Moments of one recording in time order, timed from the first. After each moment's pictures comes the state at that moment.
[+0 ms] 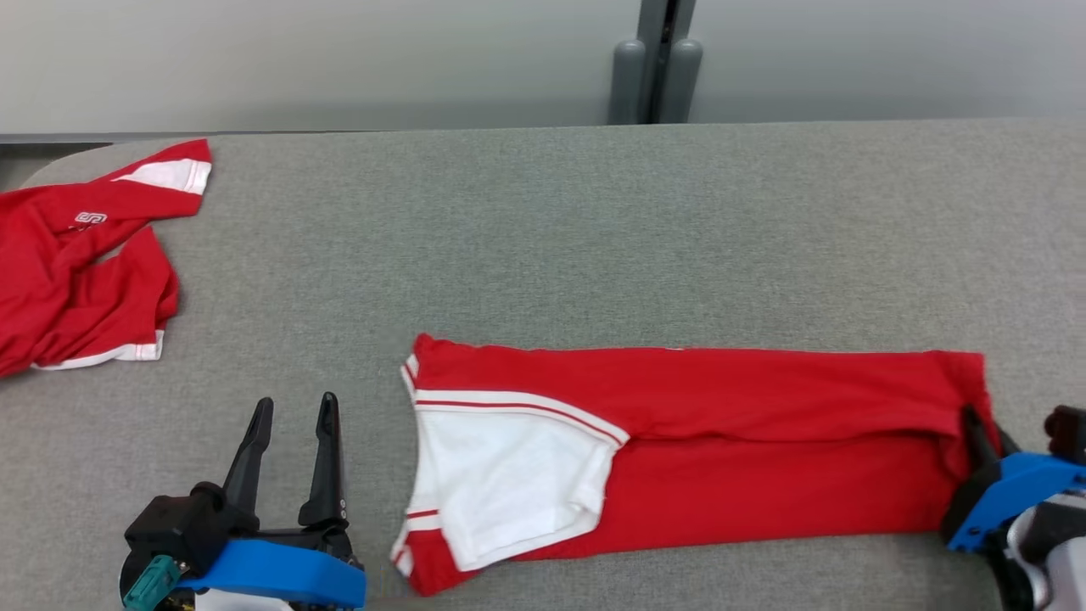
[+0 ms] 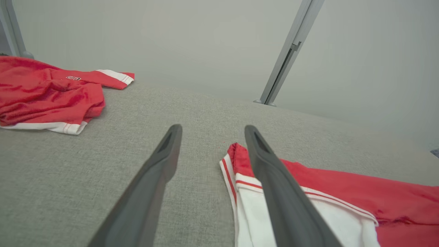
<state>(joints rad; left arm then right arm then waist) -0.04 0.32 -0.36 0.08 -0.62 0.12 -0.26 -0.30 -0.17 -0.22 0.67 0.16 0.13 -0.04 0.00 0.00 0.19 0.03</state>
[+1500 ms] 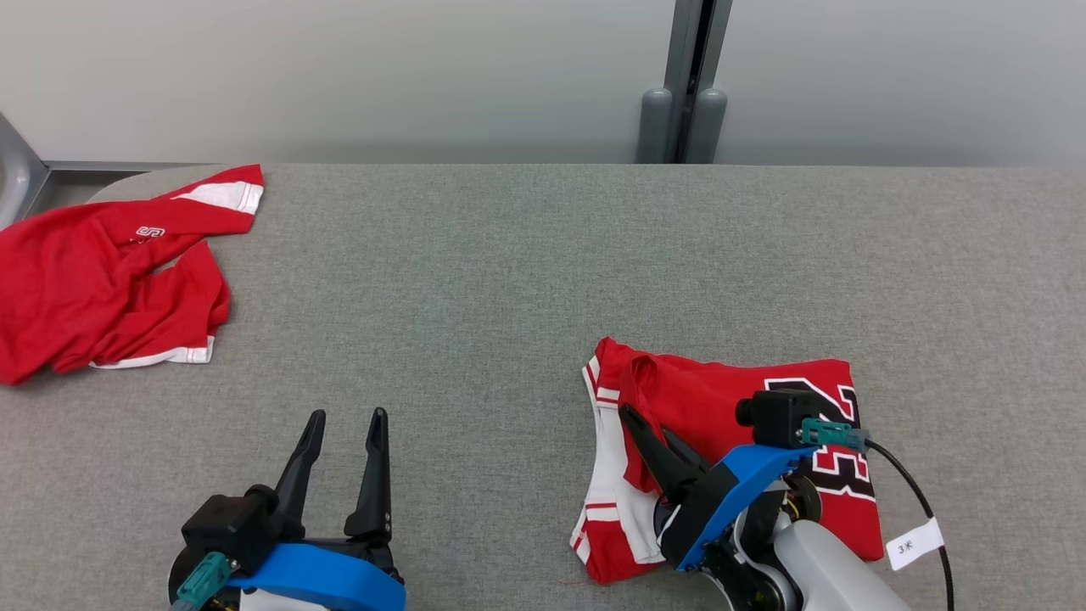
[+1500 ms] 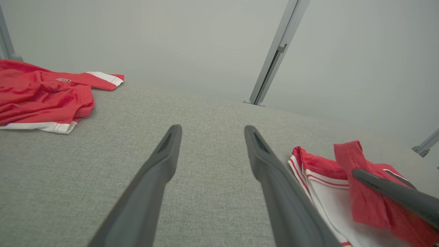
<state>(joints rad) -0.06 0.29 -0.44 0.13 -0.62 0.10 -0.24 -0.36 -0.05 0.46 0.53 0.74 0.13 0.00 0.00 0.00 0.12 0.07</state>
